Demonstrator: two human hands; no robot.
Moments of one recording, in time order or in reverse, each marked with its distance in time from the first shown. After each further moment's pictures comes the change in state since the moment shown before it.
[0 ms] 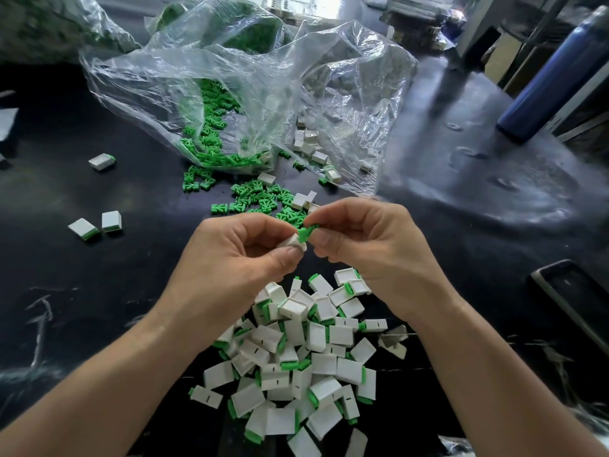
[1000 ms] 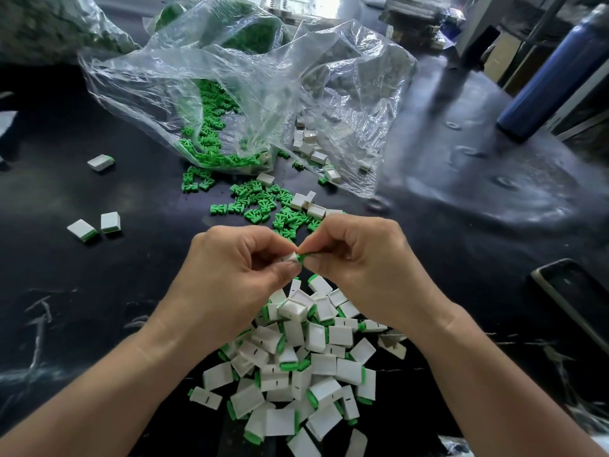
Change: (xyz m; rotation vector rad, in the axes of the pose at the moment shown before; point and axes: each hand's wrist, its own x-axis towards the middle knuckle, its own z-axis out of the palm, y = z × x) left_hand -0.002 -0.006 -0.004 0.327 -0.001 0.099; right_hand -0.005 0.007 0.005 -0.441 -0.001 -0.076
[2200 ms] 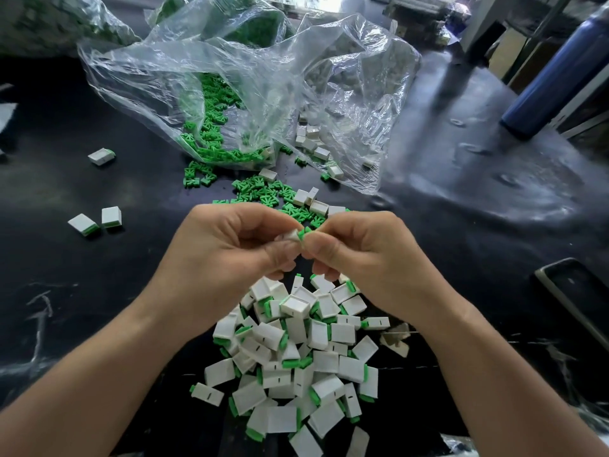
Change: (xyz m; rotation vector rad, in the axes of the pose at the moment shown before) left_hand 0.004 0.008 -0.008 -0.350 -0.037 0.017; right_hand 0.001 -0.004 -0.007 0.049 -0.075 0.088
